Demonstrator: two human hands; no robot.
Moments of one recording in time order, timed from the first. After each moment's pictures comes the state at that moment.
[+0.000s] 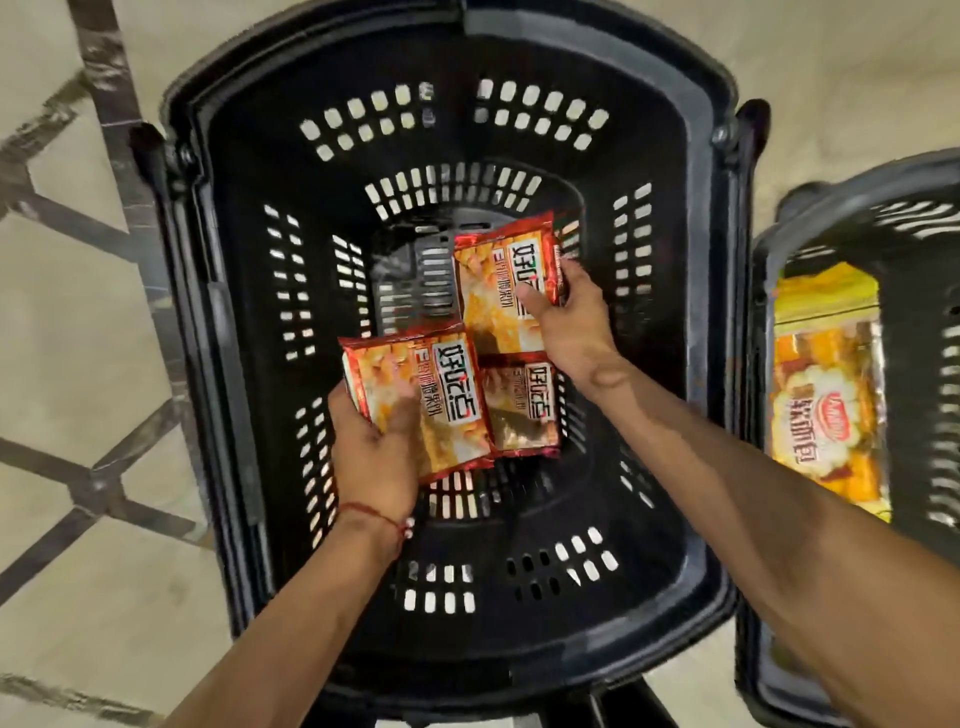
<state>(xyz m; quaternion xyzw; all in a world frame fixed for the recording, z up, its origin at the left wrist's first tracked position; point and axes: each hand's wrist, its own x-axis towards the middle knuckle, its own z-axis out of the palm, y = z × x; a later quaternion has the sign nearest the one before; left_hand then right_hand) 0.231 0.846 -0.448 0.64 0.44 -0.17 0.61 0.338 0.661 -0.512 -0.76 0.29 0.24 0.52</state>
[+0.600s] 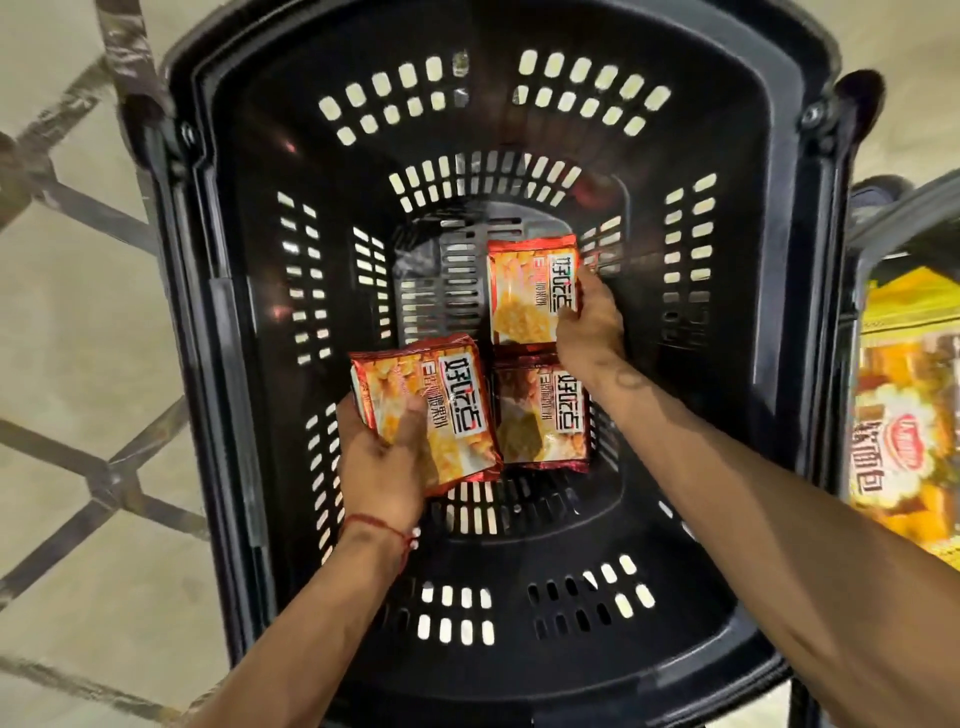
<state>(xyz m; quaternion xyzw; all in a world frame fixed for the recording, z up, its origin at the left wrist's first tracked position) 0.223 0.857 -0.474 0.64 0.48 -0.18 0.57 0.333 0.668 -0.573 -0.83 0.31 0.26 0.38</state>
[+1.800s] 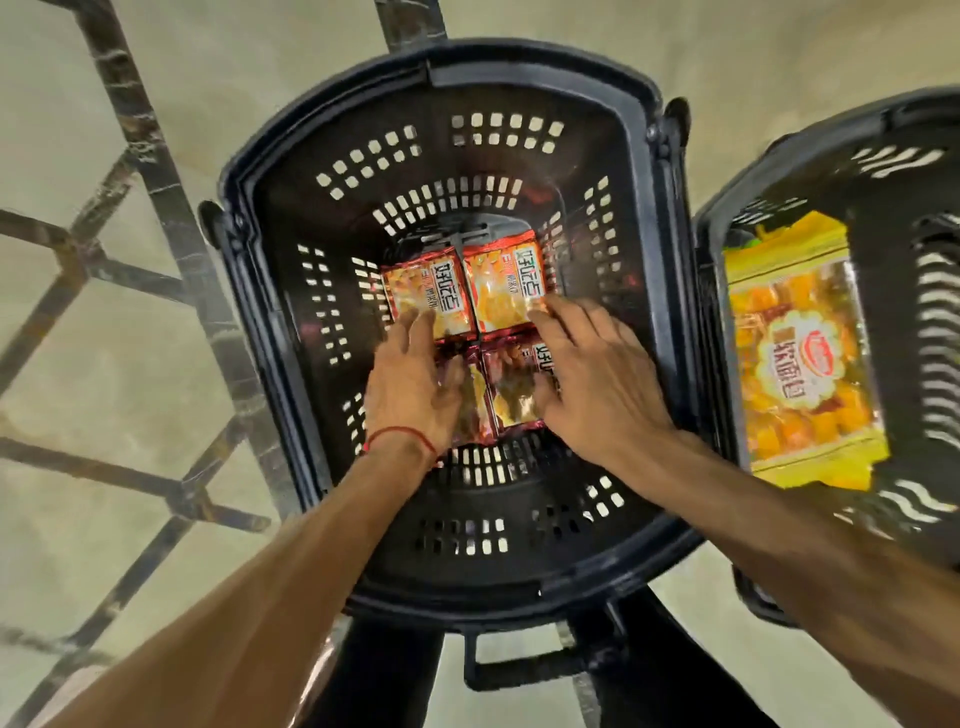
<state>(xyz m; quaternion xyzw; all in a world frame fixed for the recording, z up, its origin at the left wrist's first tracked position) 0.280 0.849 -0.414 0.92 0.09 -0.30 0.24 0.275 0.662 -0.367 -0.96 -0.05 0.27 0.10</state>
